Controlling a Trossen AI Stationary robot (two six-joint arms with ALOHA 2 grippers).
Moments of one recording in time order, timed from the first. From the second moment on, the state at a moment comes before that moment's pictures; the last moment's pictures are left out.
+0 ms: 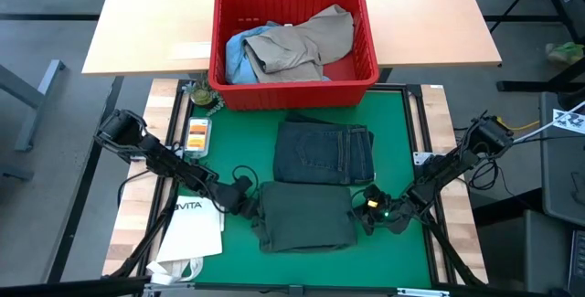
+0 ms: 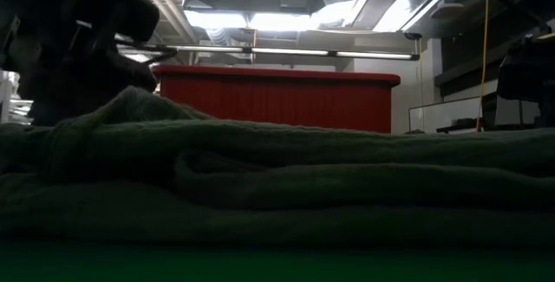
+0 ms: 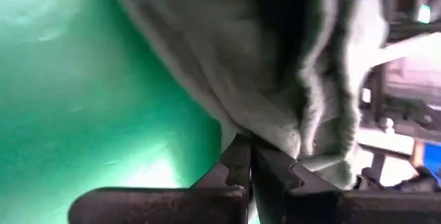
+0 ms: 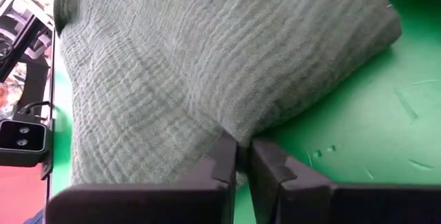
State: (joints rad) left arm -0.44 1.54 0.44 0.44 -0.11 -1.54; right arm 0.77 1.47 0.32 0.36 0.55 1.33
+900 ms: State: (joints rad) left arm -0.44 1.54 0.44 0.78 -0.12 -1.43; right arm 0.77 1.45 0.43 0.45 0.67 1.02
